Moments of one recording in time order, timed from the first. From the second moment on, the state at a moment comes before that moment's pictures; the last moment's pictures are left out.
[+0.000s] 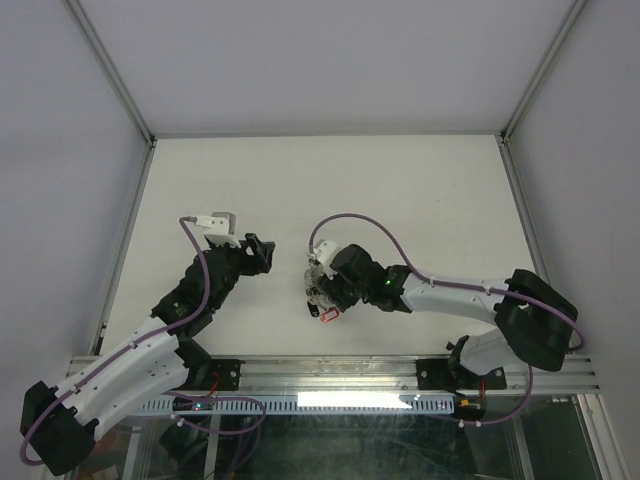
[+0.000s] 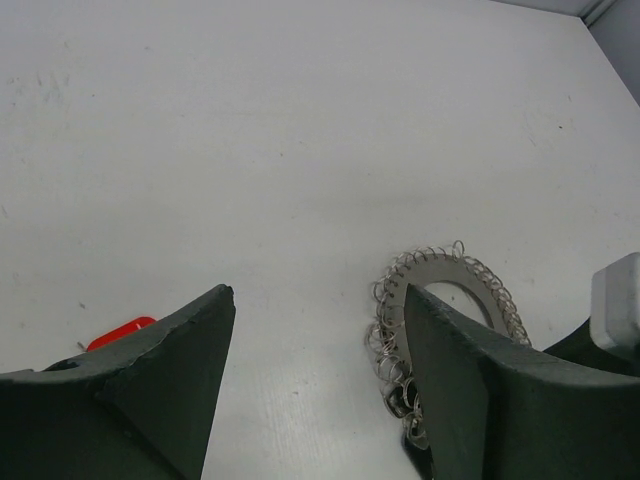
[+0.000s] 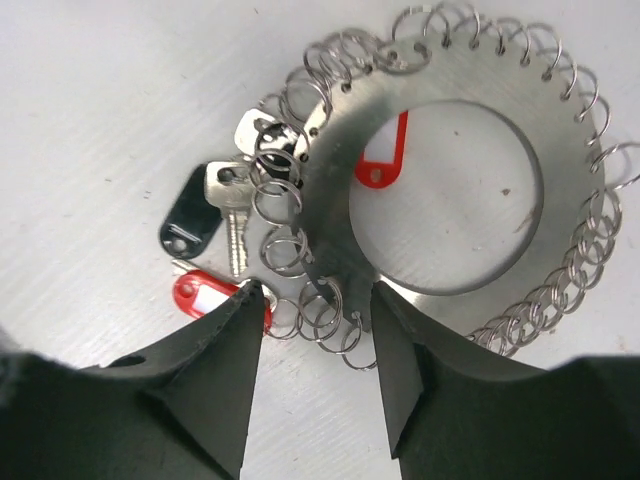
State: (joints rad) left arm -0.67 0.67 0.42 0.04 -0.36 -0.42; right arm 1.04 1.45 0.73 -0.16 0.11 0.07
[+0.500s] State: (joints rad) left arm -0.67 0.97 0.36 0.16 0.04 -0.42; right arm 0.76 1.32 0.77 -0.20 -0.21 0.16
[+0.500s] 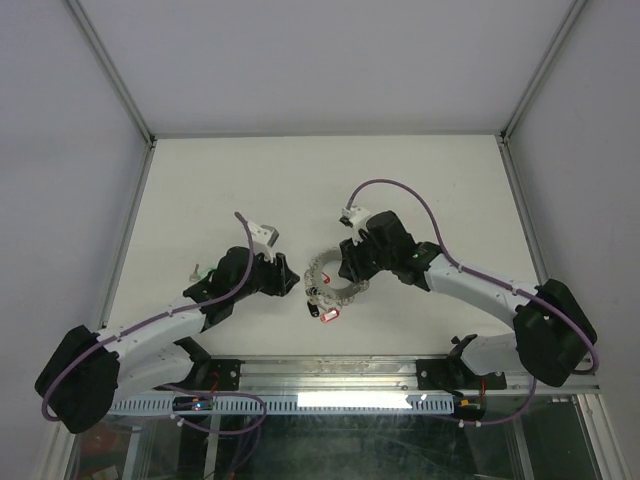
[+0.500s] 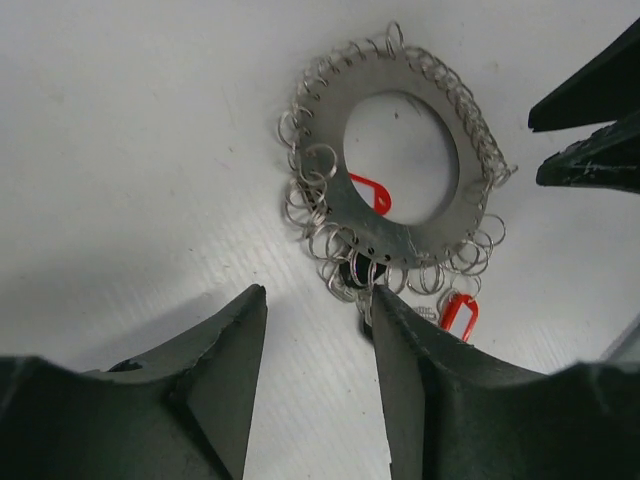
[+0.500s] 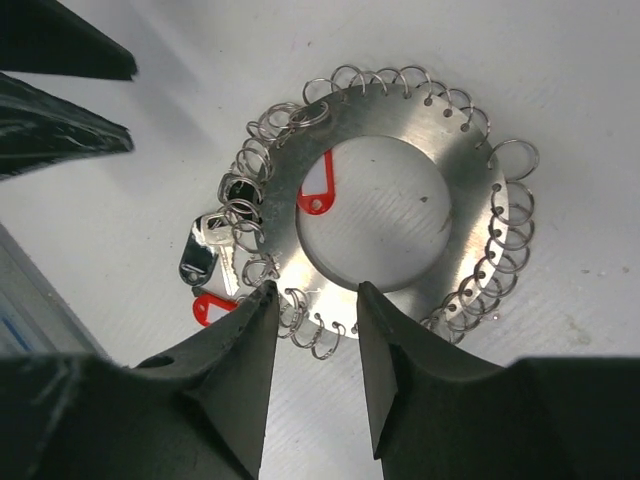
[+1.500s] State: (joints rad) left arm -0.67 1.46 0.45 0.41 0.27 -0.40; right arm 0.75 1.26 0.75 -0.22 -0.30 0.23
